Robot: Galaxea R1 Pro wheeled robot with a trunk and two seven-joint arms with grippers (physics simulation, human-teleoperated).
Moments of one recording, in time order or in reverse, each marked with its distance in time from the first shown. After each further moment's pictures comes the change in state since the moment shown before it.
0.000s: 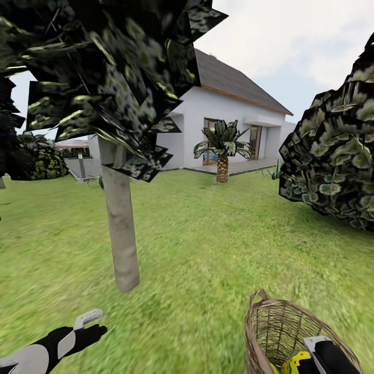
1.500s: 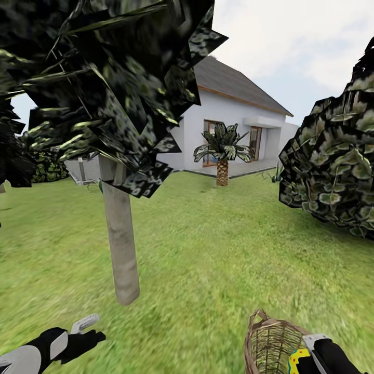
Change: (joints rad) left arm 0.000 0.036 -0.002 0.003 0.003 0.149 -0.093; right arm 0.000 0.001 0.002 -0.019 0.005 0.010 0.003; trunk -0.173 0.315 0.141
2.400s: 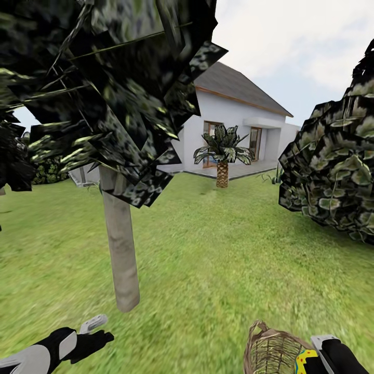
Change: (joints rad) left arm 0.000 -0.043 0.000 0.003 -0.001 0.000 0.006; right arm 0.000 -0.021 -0.046 0.006 0.008 -0.001 0.001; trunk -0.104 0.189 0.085
